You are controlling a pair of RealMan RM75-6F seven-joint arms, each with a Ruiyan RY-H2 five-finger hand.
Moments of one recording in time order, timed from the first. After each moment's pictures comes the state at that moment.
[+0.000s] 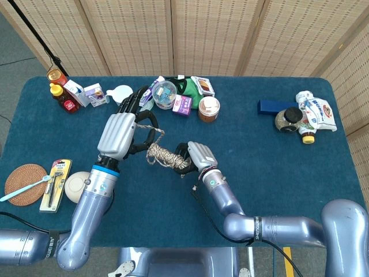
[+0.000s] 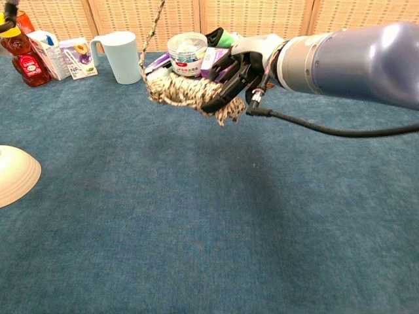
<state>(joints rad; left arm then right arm) -0.95 -1.35 -0.52 -2.17 0.65 1.43 0.53 1.08 -1.59 0.35 -1.69 -0.37 0.98 -0.27</state>
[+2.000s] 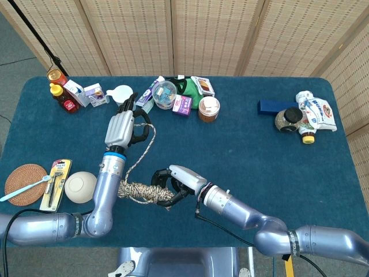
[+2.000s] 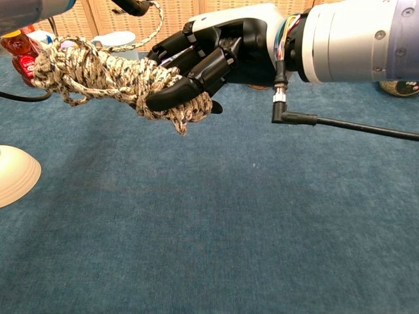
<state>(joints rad) -0.98 -1.55 -0.49 -1.76 0.50 1.32 0.45 0.89 -1.38 0.42 -1.88 -1.05 0.54 0.41</state>
